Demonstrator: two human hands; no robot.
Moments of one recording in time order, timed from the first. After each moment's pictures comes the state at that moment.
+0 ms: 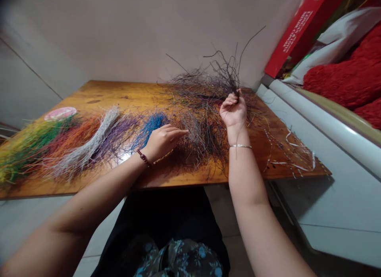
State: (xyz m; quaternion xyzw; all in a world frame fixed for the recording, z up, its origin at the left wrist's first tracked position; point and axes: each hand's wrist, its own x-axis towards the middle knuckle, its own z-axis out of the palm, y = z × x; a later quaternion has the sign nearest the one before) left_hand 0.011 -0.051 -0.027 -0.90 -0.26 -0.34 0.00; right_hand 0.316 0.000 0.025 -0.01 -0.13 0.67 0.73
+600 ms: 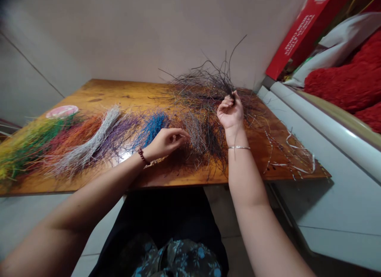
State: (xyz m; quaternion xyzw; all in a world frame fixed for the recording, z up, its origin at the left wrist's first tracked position) left_hand 0.016 -0.061 -0.011 -0.86 -0.25 -0.35 -0.27; right_hand 0.302 -0.002 0.027 -0.08 -0.16 0.67 0.72
